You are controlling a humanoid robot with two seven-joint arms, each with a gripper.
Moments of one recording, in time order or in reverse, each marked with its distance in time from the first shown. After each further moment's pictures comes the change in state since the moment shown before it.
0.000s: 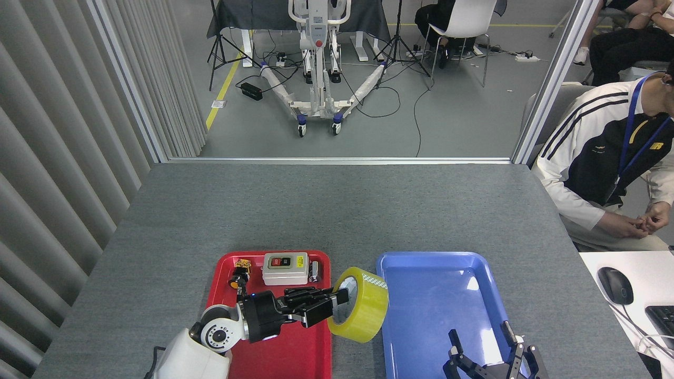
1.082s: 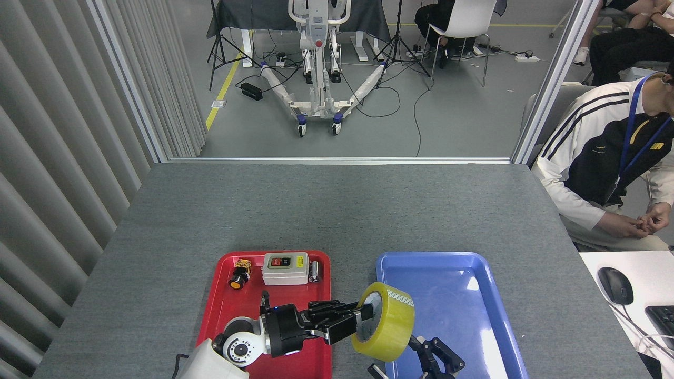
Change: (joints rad) left arm 0.031 -0.021 -0.107 -0.011 0.018 -0.001 0.048; right arm -0.083 -0.037 0.178 0.046 0.037 -0.450 -0.080
